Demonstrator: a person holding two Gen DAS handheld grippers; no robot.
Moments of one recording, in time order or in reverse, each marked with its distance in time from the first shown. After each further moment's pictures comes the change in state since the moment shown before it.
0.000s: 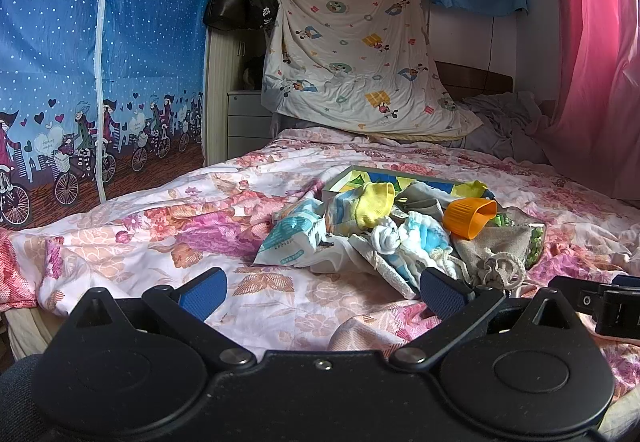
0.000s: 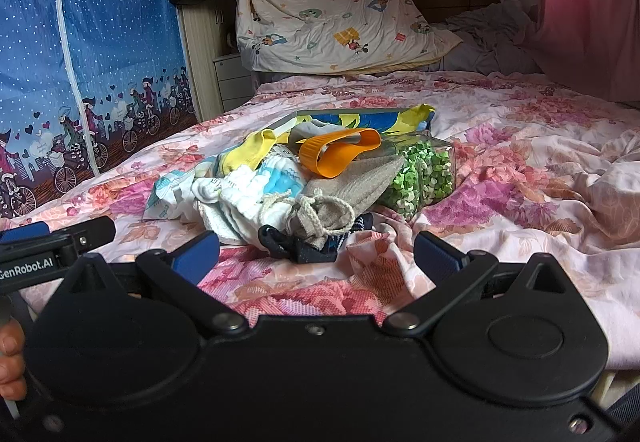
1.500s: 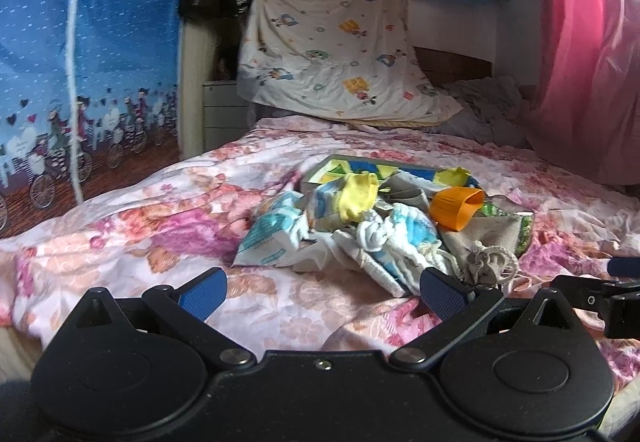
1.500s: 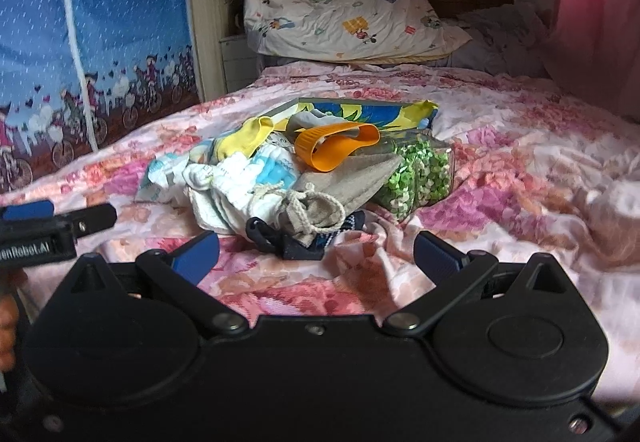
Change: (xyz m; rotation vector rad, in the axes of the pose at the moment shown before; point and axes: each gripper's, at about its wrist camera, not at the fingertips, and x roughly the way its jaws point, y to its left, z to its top) left arm 0.020 0.005 0.011 0.039 0.037 -0.077; right arm 0.005 -0.001 0.008 -0.088 0.044 -0.002
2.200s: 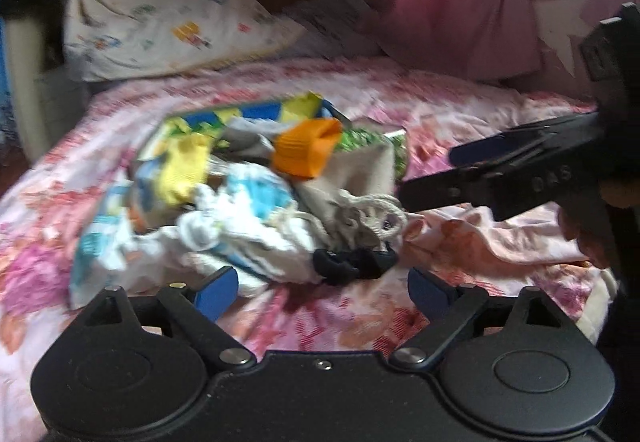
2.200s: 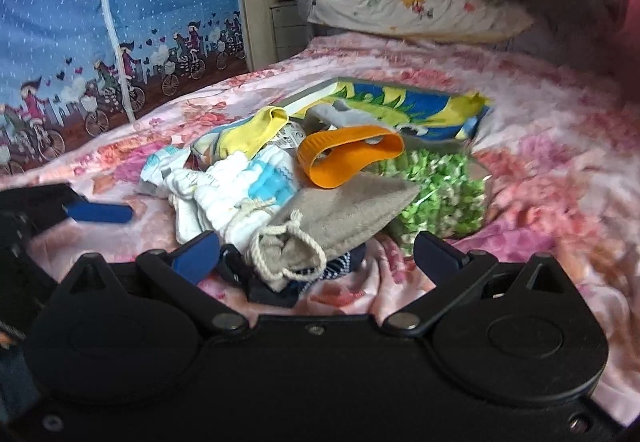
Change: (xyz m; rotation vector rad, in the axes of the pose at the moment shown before) left arm 0.074 -0.055 0.016 0.268 0.227 -0.432; right arm 0.074 -0.051 0.061 -0.048 0.136 0.201
